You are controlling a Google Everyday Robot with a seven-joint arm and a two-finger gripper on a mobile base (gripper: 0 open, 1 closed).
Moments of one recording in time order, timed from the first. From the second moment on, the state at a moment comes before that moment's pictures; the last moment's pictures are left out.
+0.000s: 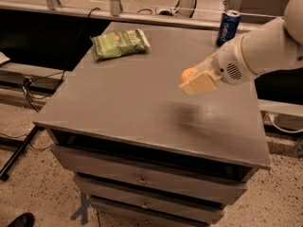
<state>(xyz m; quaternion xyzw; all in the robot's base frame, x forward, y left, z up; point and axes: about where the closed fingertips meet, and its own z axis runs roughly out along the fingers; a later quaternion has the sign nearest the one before) 0.528 -0.122 0.918 -0.44 0.81 0.14 0.36</state>
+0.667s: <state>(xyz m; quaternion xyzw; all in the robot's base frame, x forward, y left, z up) 0.551 -0.114 0.917 -0.43 0.80 0.14 0.38</state>
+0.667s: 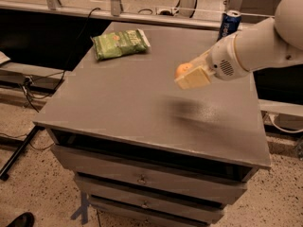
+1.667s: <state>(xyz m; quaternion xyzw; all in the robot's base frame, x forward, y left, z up) 0.712 -0.056 0.893 -0.39 0.78 0.15 0.46</state>
